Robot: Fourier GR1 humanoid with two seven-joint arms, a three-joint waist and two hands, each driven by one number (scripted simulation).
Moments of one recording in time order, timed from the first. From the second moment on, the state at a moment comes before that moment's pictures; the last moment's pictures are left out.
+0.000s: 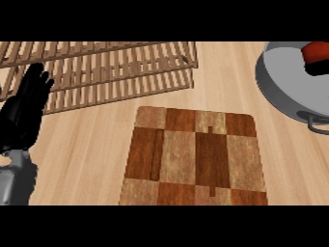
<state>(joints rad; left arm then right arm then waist) -0.23 0.20 0.13 -1.62 0.08 0.10 0.23 -0.78 -0.47 -0.27 -0.81 1.00 -0.41 0.22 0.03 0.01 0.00</state>
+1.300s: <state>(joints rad) -0.25 0.19 0.12 -1.64 0.07 0.11 0.25 -0.89 -0.59 -0.76 -0.33 0.42 -0.17 -0.39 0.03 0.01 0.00</state>
